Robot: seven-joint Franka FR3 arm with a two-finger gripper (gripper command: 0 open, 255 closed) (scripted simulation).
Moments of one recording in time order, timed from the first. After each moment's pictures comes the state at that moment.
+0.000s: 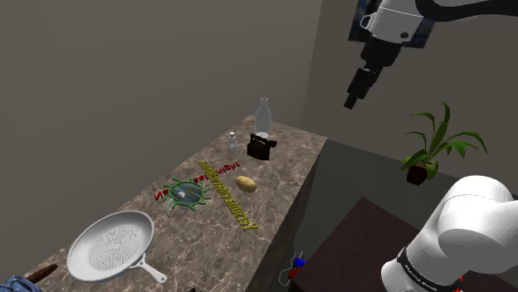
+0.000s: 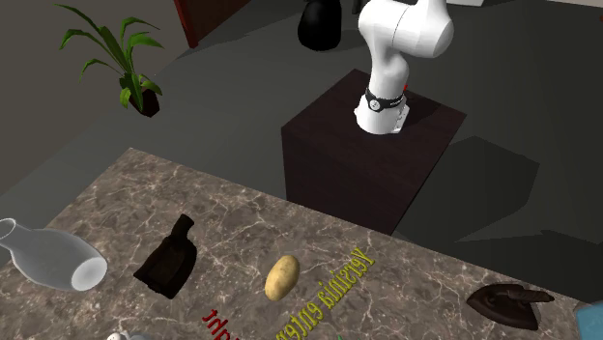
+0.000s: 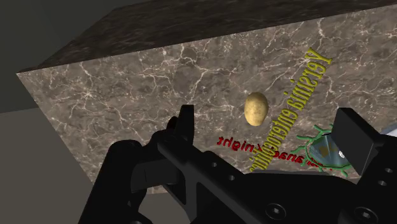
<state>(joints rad) 0.02 -0.80 -0.06 -2.28 -0.02 1.63 -0.14</state>
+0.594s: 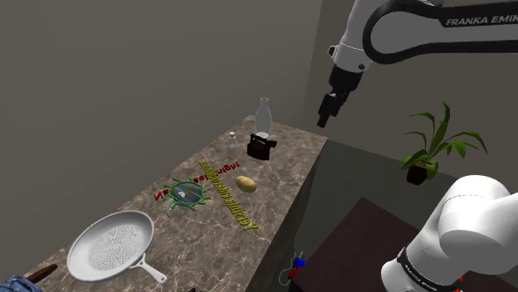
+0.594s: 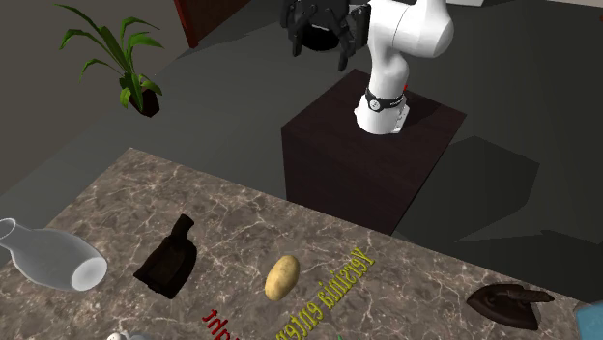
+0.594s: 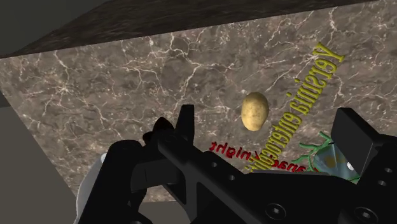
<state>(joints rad) 0.04 -0.66 -0.04 -2.37 -0.02 1.85 -0.14</state>
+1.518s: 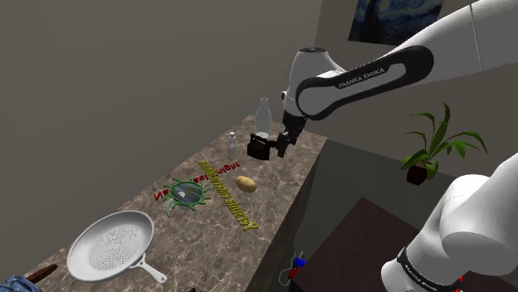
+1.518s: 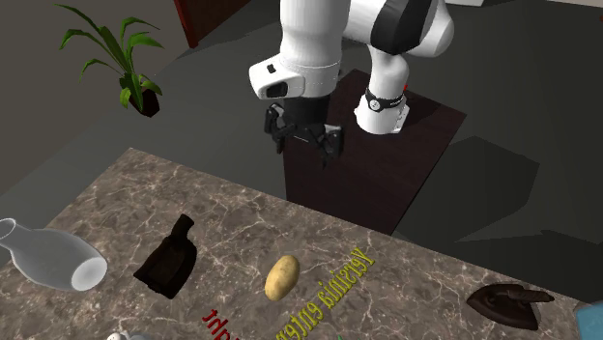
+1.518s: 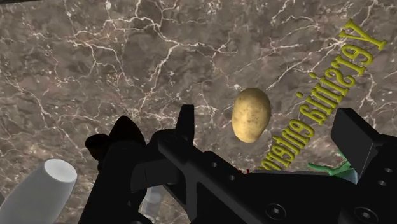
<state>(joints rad) 0.08 -0.22 0.00 -2.38 -0.01 2.26 -0.13</state>
